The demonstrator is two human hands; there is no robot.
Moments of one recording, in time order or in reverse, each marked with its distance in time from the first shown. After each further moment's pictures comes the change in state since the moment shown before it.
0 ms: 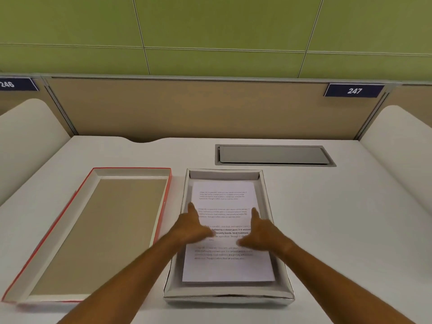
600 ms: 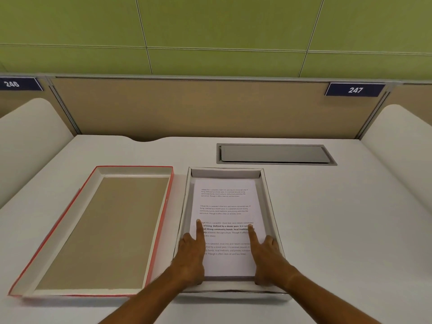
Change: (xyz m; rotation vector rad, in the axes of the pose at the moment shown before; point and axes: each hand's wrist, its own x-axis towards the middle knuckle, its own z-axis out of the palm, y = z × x) left_hand -0.044 -0.028 0.048 0.408 -0.048 0.035; right_hand -0.032 0.027 0.048 -0.356 -0.020 -0.048
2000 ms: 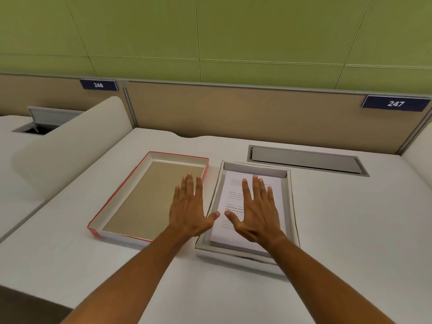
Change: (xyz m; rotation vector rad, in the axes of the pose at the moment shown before) left_hand -0.042 -0.048 -0.035 0.229 0.654 -0.048; right_hand -0.004 -0.067 -0.022 -0.085 0.614 -0.326
